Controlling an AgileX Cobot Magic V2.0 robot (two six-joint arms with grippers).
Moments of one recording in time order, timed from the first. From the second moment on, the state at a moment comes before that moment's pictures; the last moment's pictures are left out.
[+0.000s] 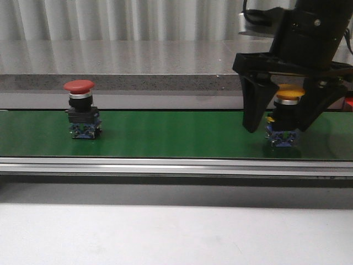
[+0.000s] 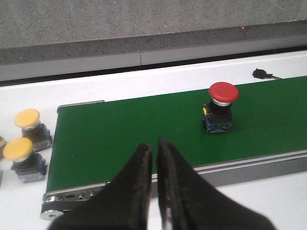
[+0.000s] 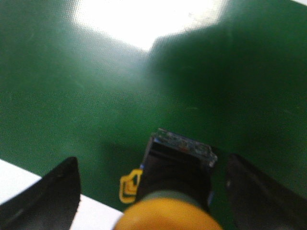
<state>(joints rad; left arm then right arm) -0.23 0.49 -0.56 -0.04 0.55 0.00 0.30 1.75 -1.30 0.19 0.96 0.00</state>
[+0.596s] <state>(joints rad) -0.23 0.49 -0.56 -0.04 0.55 0.00 0.24 1.65 -1.30 0.18 0.99 0.02</state>
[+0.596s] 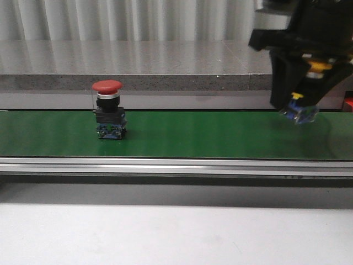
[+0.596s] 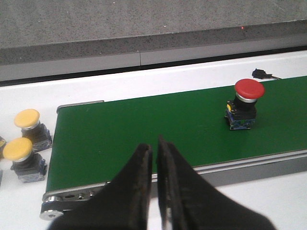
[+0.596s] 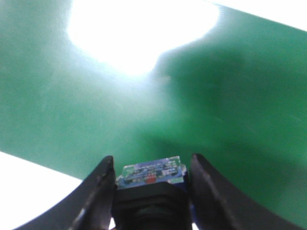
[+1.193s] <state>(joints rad) -0.23 0.49 -0.56 -0.04 0.55 0.00 -0.26 1.30 -1.10 0.08 1.13 0.03</state>
